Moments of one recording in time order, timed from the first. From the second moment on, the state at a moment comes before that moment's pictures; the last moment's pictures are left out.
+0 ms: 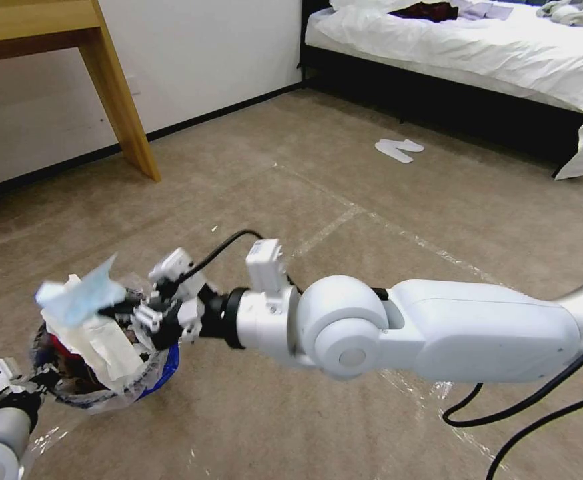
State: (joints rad) left arm 1.59 -1.36 -1.12 -2.15 -0.87 0.63 -0.31; right arm 0.19 1.07 -0.98 2.18 1.57 -0.30 0.30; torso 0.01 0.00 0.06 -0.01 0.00
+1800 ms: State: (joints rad) left arm 1.59 -1.36 -1.12 -2.17 -0.88 0.63 -0.30; right arm 0.18 1.55 -1.18 1.57 1.36 -0.48 0.37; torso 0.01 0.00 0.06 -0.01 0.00
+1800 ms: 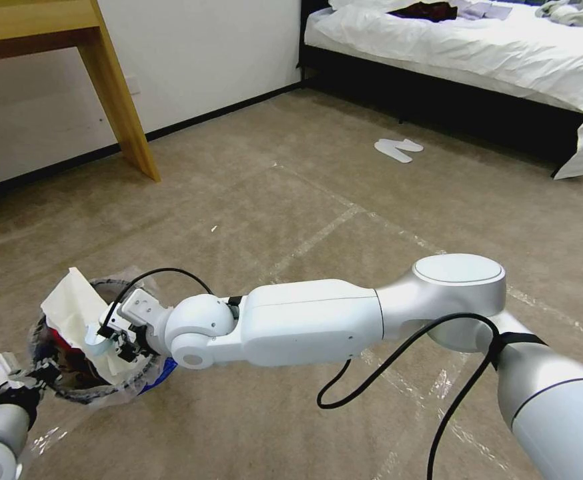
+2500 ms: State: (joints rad) left arm 1.59 -1.36 -1.11 -2.15 -0.87 0.63 -0.30; right arm 0.21 1.48 -1.15 1.69 1.37 -0.47 0.38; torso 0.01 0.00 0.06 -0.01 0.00
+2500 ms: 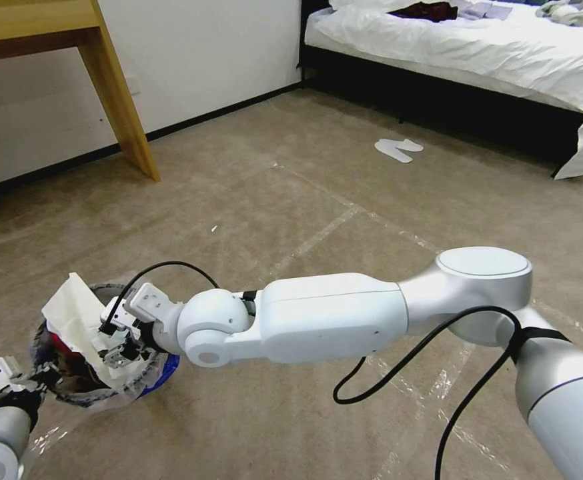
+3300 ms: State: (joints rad) left arm 1.59 -1.36 -1.14 -2.16 -0.85 0.62 -0.30; right arm 0.03 1.35 -0.65 1.71 1.17 -0.18 0.40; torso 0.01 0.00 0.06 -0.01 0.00
